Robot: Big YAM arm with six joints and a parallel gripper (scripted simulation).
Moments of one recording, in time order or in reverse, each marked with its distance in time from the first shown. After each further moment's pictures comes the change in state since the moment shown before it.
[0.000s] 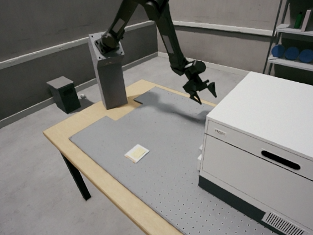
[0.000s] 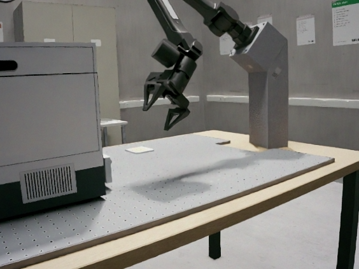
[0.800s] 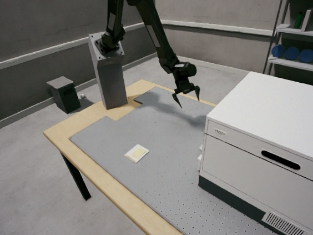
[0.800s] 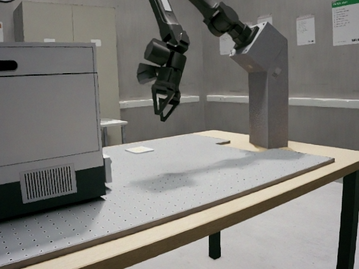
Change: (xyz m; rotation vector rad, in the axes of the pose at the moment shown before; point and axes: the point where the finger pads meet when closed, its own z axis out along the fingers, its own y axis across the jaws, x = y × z) arm -0.067 -0.063 -0.043 0.257 0.098 -0.586
